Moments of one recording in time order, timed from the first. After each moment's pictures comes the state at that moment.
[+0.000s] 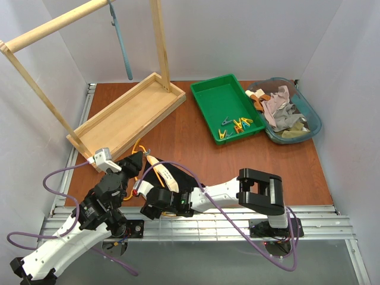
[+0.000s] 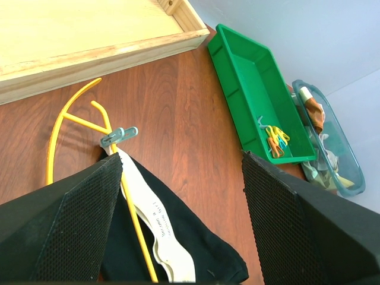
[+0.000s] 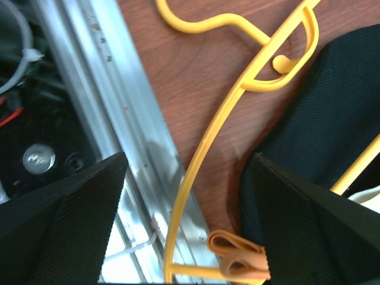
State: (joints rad) left arm -0.81 0.24 0.41 -0.35 -0.70 -0.76; right arm 1.50 1.92 1.13 0.11 0.19 0.17
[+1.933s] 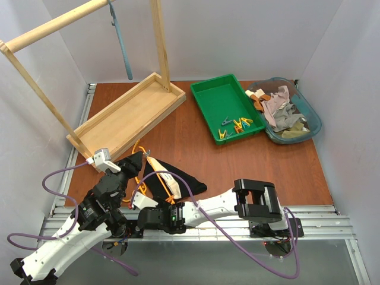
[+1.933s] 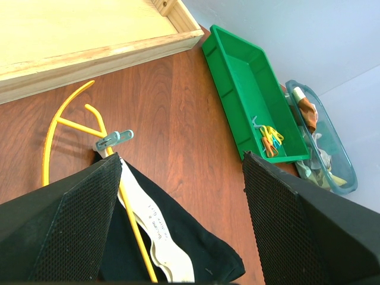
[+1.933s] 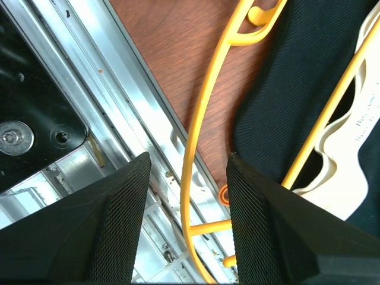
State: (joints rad) left arm -0.81 0.23 0.41 -0.35 -0.69 -0.76; right arm 1.65 1.99 1.31 -0.24 0.56 0.28
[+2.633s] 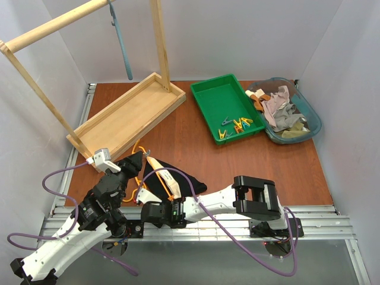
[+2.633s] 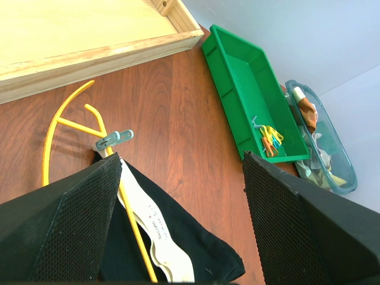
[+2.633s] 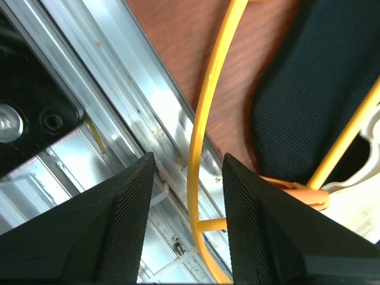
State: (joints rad) left arm -0.81 0.23 0.41 -0.35 -0.69 -0.76; right arm 1.61 1.99 1.28 -0.27 0.40 0.39
